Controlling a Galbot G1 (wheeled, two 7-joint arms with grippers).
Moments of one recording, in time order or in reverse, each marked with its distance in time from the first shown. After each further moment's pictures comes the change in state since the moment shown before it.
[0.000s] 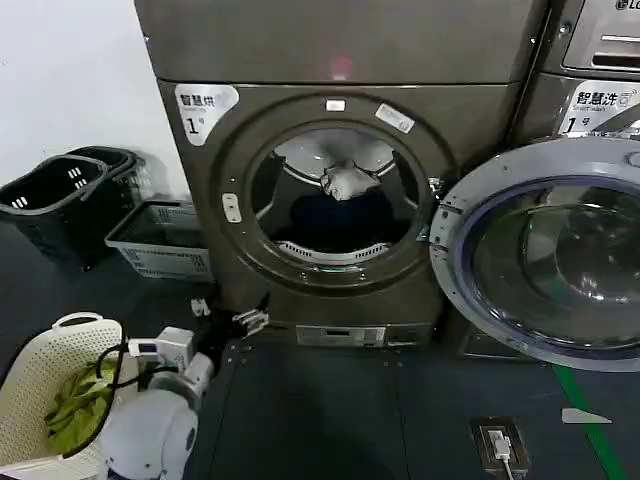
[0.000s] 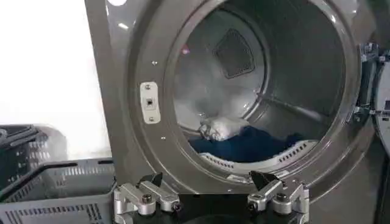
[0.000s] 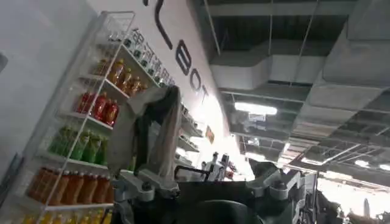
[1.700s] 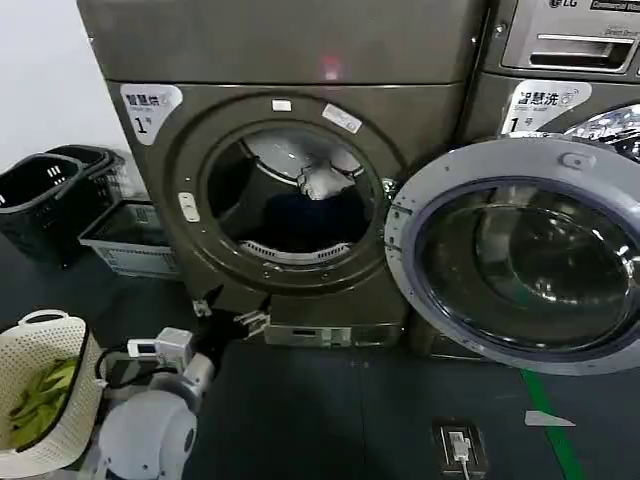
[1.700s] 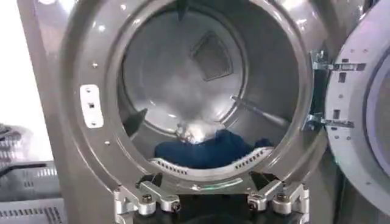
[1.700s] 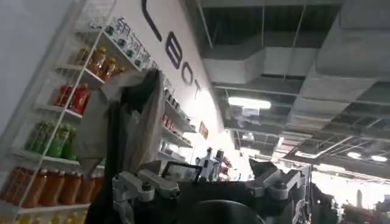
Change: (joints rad) left arm 0.003 -0.001 -0.003 -0.009 -0.023 0.000 -0.002; right arm 0.008 0.022 0.021 -0.014 0.021 -0.003 0.015
